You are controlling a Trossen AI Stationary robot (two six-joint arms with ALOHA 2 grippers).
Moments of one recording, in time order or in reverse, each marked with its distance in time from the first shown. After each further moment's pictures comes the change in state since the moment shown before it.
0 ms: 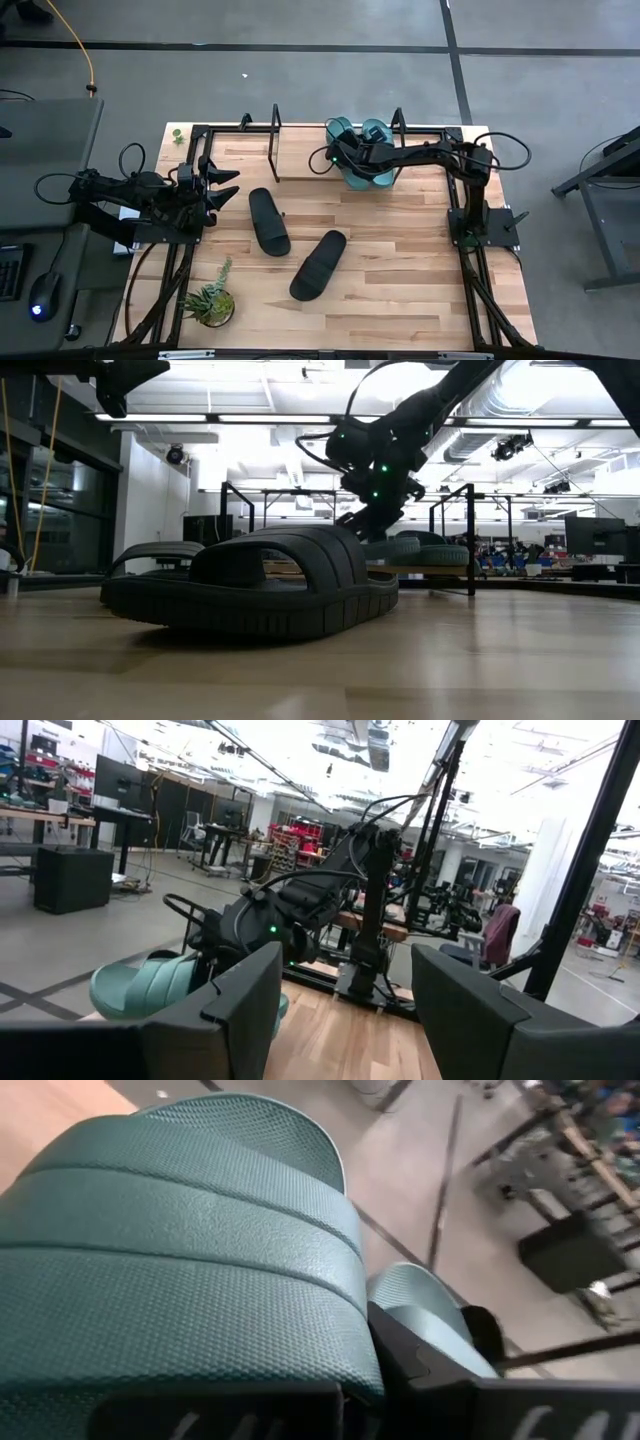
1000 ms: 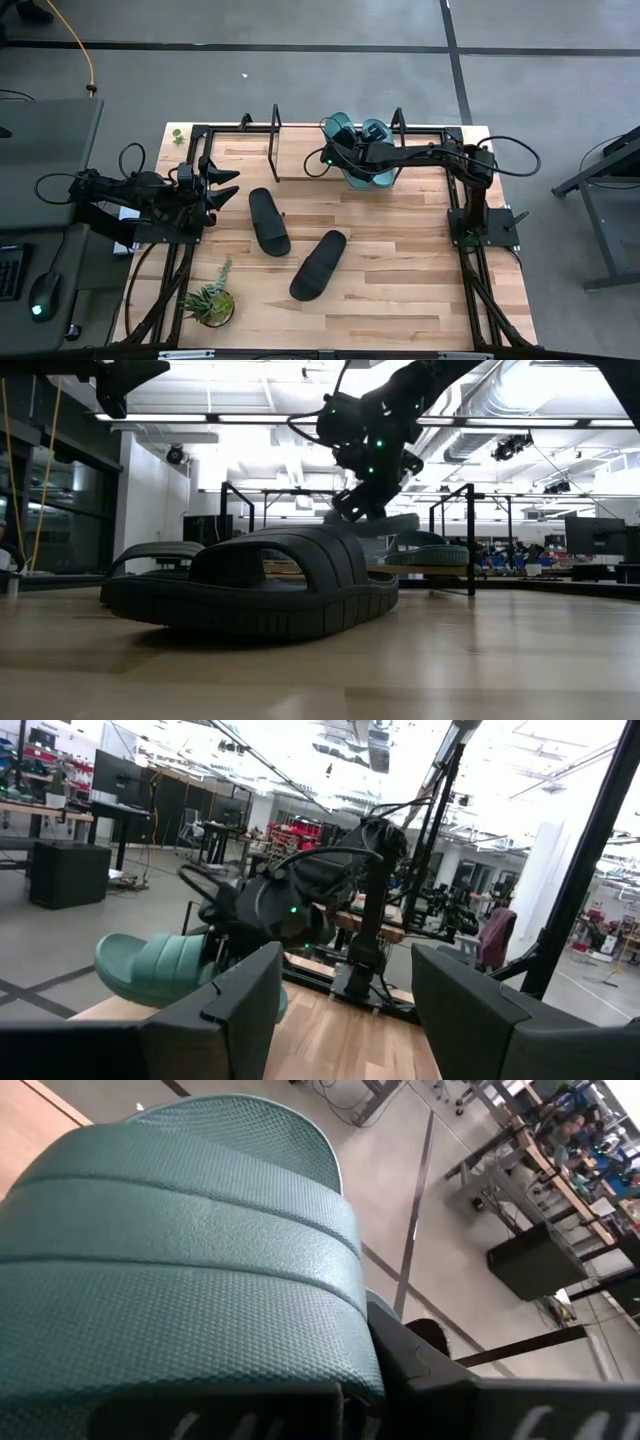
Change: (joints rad) left arm 0.000 0.000 0.000 -0.001 0.000 -0.021; right arm 0.059 -0.016 0.131 -0.225 0.107 0.075
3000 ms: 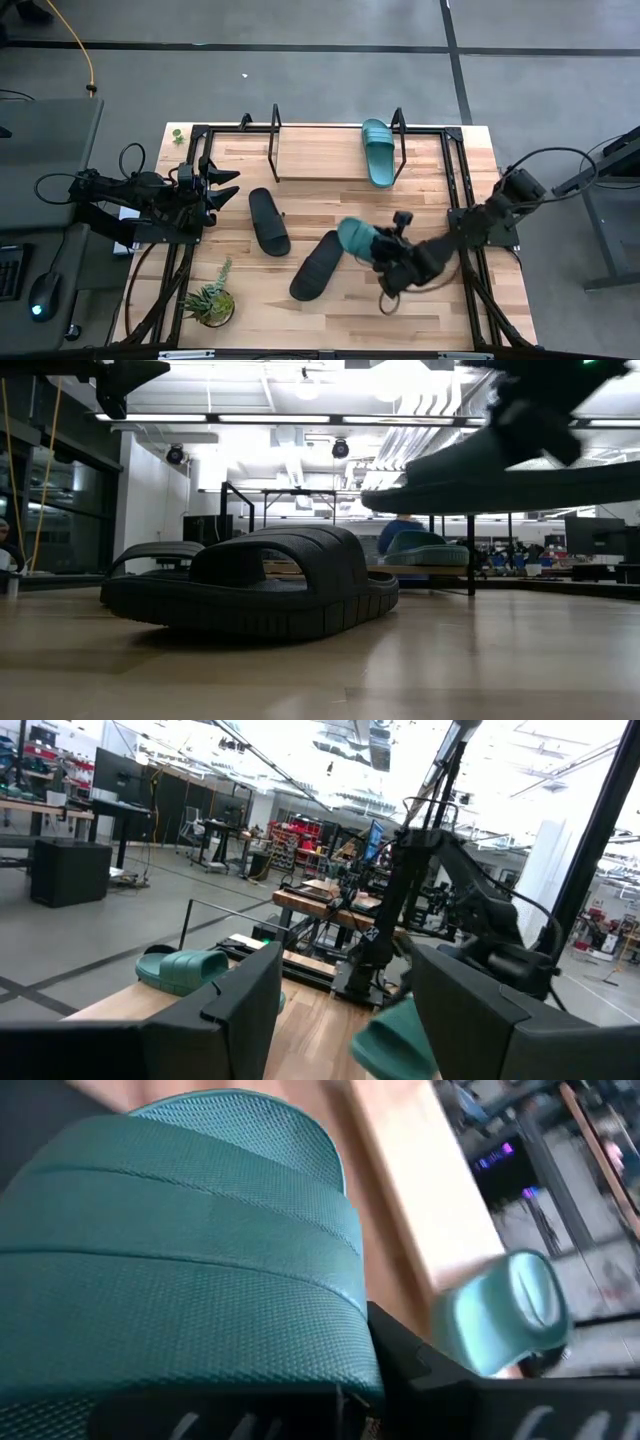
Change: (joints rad) left arm 0.000 0.000 0.000 -0.006 0.000 -0.005; right arm 0.834 -0.297 -0.344 -0.346 -0.080 0.345
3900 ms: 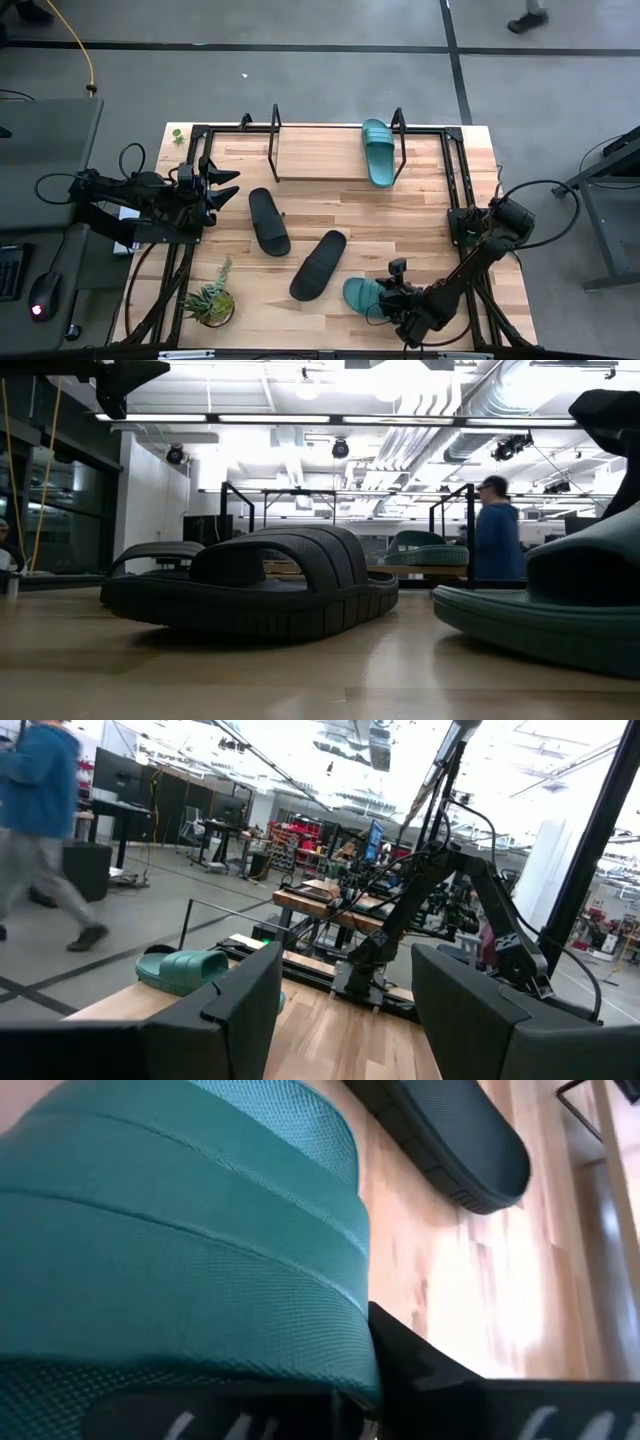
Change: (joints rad) left arm 0.000 0.000 0.000 0.000 0.000 0.000; right arm 0.321 0.252 0.001 0.258 -0.167 -0.080
